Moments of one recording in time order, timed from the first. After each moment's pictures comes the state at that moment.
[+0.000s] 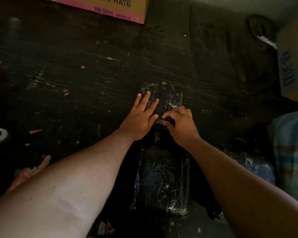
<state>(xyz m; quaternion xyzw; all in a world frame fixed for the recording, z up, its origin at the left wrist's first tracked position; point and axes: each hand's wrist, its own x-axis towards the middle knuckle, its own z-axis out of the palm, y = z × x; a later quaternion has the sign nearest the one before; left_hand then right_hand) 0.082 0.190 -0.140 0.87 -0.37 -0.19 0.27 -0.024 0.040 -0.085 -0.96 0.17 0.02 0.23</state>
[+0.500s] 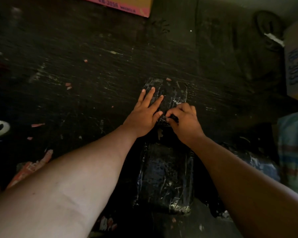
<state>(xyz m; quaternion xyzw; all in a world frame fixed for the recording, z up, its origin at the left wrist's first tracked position) 0.082 0.191 -0.140 0.87 -0.37 -0.19 0.27 -0.022 0.042 -0.090 -0.96 0.16 0.02 0.21</state>
